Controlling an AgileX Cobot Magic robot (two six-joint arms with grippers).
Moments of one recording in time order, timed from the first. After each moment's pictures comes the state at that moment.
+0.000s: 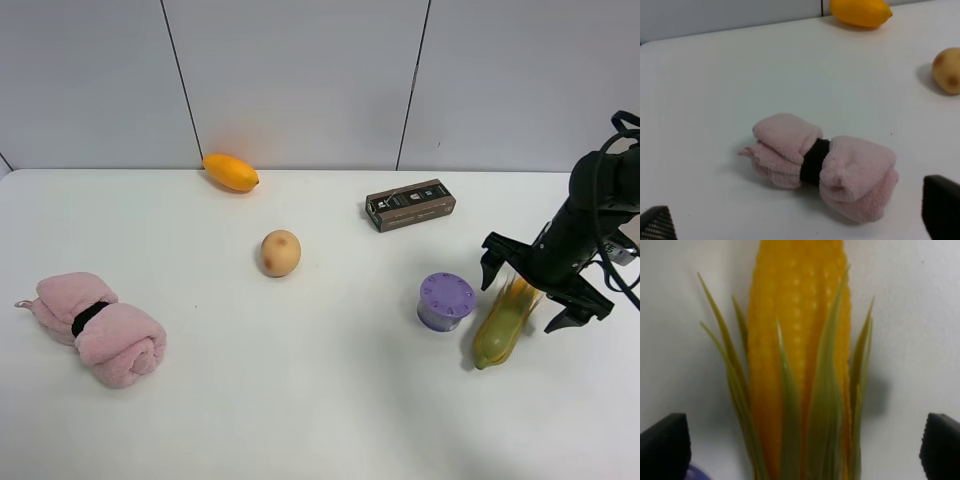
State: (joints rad) left arm 0.04 -0.01 -0.52 -0.03 1.06 0.10; right arm -0.02 1.84 -0.94 0.05 0.68 0.71
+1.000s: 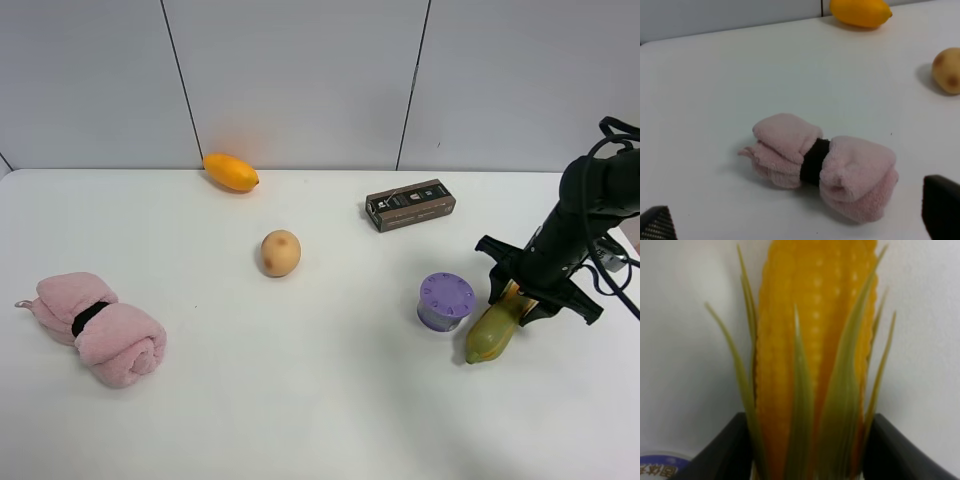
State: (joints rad) left arm 0.04 -0.01 -0.52 -0.03 1.06 0.10; right arm 0.00 1.87 -0.95 0.07 0.67 0.74
